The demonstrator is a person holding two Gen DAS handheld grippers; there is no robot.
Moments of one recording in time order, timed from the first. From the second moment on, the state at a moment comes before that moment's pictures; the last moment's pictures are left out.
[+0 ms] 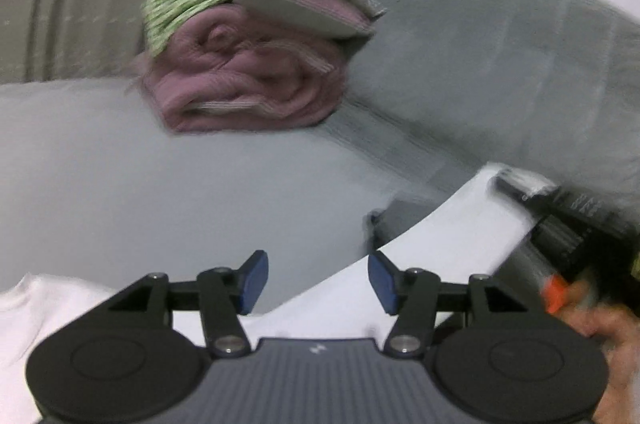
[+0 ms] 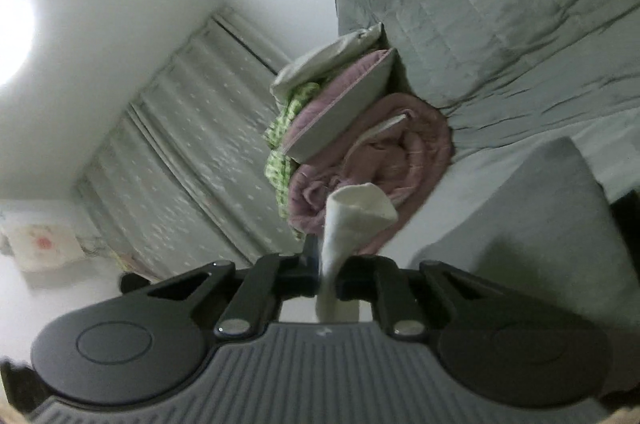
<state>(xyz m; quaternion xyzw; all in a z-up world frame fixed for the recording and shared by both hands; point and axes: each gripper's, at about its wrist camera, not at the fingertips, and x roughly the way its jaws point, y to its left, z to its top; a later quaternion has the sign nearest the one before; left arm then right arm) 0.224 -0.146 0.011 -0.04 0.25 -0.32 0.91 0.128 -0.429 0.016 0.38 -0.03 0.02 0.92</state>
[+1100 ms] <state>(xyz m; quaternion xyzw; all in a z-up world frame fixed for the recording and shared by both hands) 0.233 -0.200 -0.060 -0.14 0.35 -0.38 0.84 0.094 -0.430 -0.002 0.30 -0.06 -0.20 0.93</state>
